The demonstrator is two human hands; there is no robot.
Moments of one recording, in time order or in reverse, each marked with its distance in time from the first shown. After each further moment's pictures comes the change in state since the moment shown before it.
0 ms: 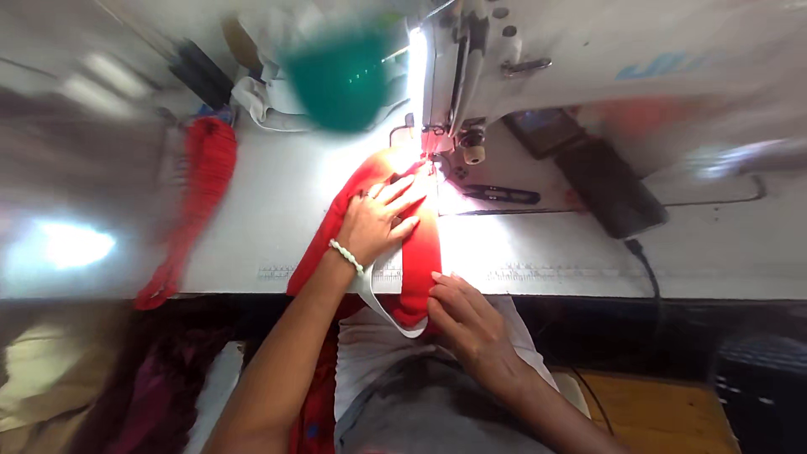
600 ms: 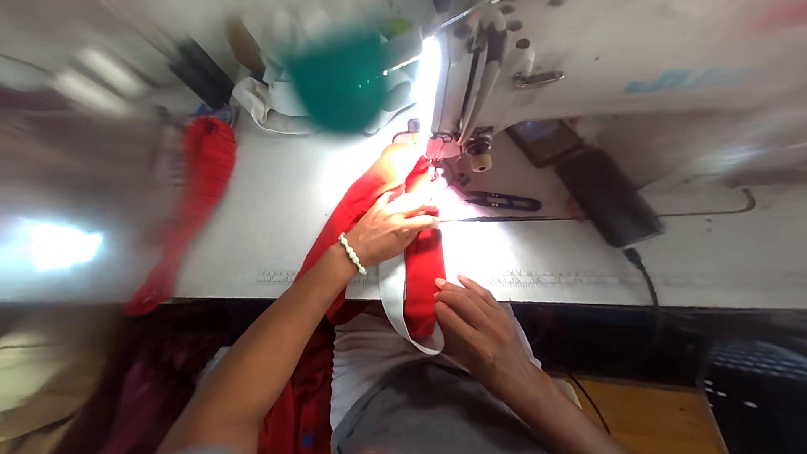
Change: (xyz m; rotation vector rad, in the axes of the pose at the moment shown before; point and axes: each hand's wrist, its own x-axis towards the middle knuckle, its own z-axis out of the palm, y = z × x) left_hand 0.014 -0.011 0.004 -0.120 0.061 0.421; right_hand 0.009 0.004 -0.010 -0.017 -0.031 -0.013
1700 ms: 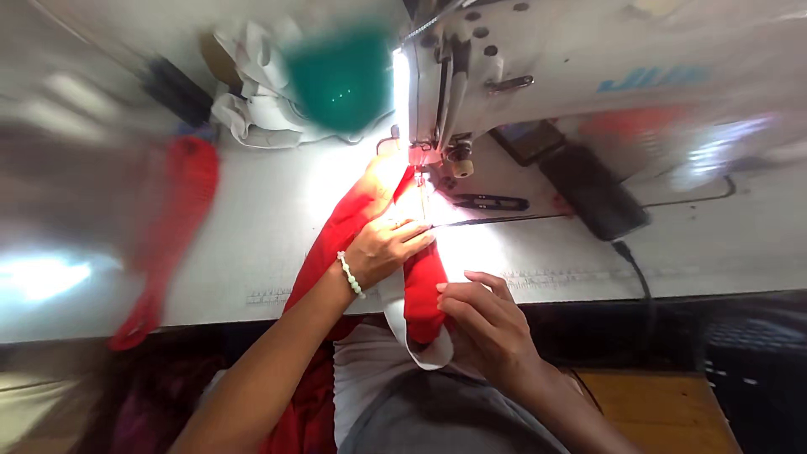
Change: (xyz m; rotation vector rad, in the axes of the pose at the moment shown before) left_hand -0.002 0.011 0.008 0.178 0.126 0.195; right_hand 0.015 0.009 -0.010 0.122 0.125 0.059
